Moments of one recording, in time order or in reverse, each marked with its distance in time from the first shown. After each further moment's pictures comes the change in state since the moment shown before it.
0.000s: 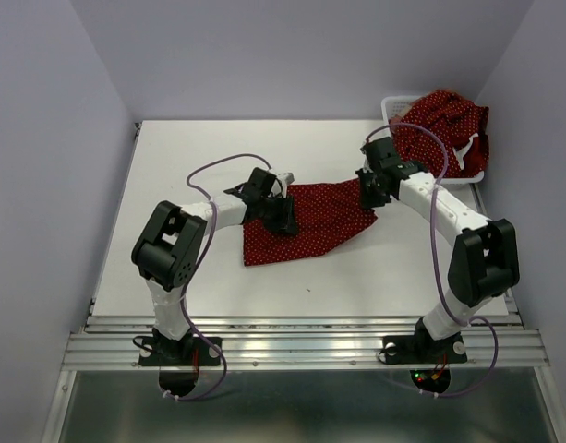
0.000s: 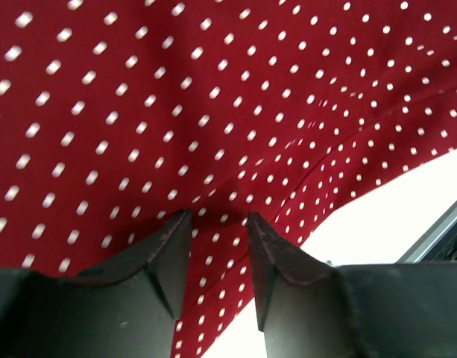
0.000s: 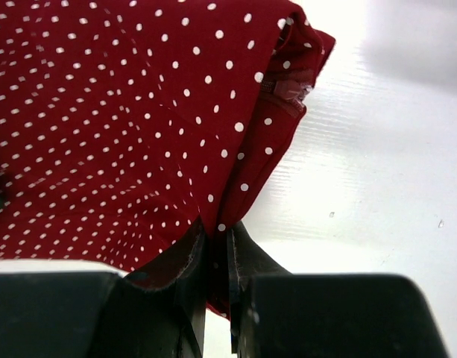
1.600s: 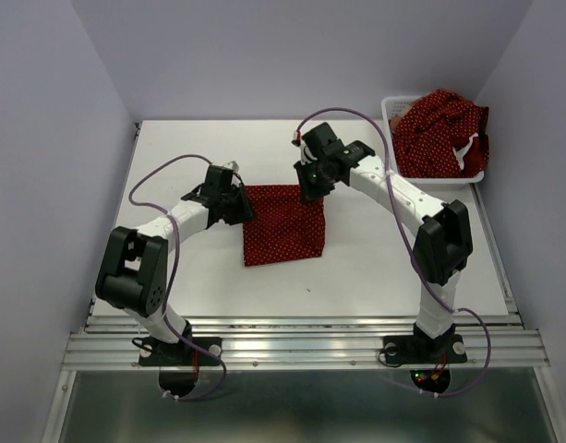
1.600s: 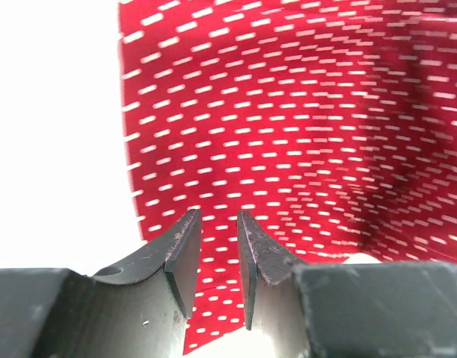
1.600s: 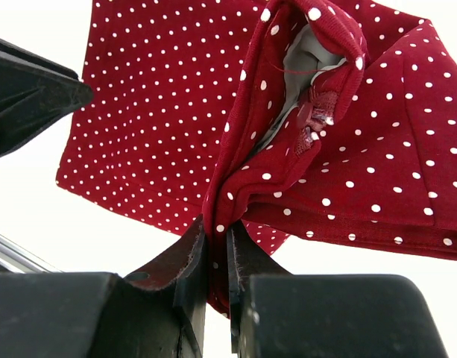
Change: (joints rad) left arm 0.191 -0.247 -0.147 -0.008 -0.206 -0.150; right arm 0.282 0.270 0.477 -0.162 -0.225 -0.021
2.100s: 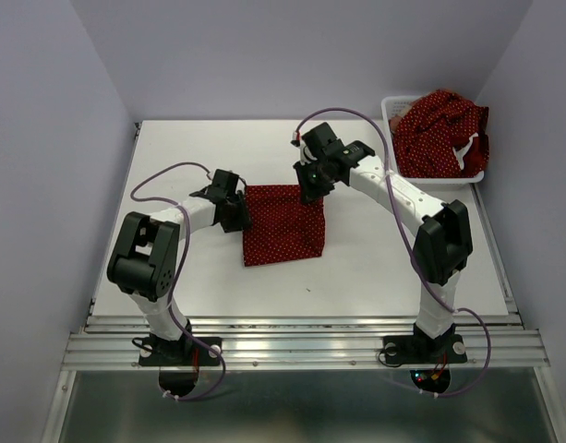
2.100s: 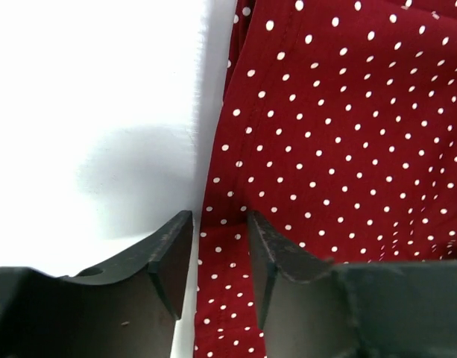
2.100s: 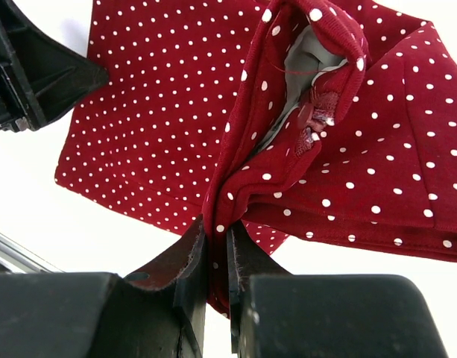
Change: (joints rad) left arm 0.013 0.127 0.014 -0.078 -0.167 -0.052; right arm 0.000 0.003 0.000 0.000 -0.004 -0.009
